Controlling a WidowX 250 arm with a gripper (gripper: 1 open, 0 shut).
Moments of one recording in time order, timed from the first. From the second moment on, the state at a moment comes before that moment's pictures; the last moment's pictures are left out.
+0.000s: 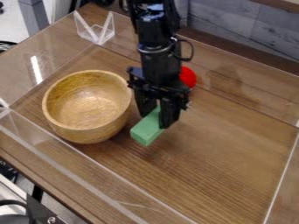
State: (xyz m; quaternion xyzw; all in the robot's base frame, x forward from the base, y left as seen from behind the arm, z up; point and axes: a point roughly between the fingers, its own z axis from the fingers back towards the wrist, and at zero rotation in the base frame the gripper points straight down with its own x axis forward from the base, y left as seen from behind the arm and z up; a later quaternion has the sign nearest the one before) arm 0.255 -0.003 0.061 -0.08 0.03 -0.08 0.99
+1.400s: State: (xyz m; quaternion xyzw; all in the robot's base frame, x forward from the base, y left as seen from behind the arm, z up) arm 0.255 0.053 0.088 -0.07 0.04 -0.11 0.99
